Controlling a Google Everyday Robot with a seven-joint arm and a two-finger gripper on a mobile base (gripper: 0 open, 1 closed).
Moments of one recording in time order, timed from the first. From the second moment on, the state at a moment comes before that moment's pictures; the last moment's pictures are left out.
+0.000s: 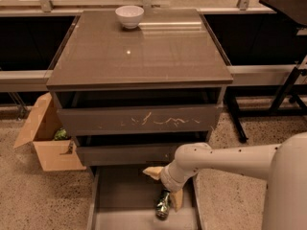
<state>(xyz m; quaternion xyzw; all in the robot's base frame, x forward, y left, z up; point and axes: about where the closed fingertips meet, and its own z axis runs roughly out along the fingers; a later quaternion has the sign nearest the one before) 0.481 -0.039 0.405 -0.90 0.38 0.11 0.19</state>
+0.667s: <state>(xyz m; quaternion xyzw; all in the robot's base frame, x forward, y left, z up) 0.472 -0.034 0.355 -0.90 0.37 0.13 0.20</state>
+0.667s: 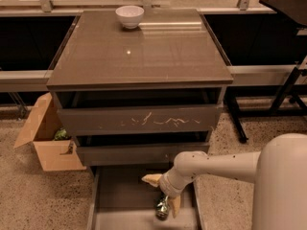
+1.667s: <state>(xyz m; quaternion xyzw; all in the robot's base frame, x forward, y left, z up) 0.488 -0.085 0.275 -0.92 0.35 0.07 0.17</state>
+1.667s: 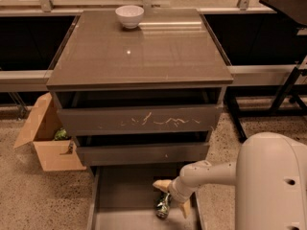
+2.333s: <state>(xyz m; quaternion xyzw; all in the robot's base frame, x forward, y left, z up) 0.509 -0.095 0.224 -0.91 0.34 0.10 0.20</state>
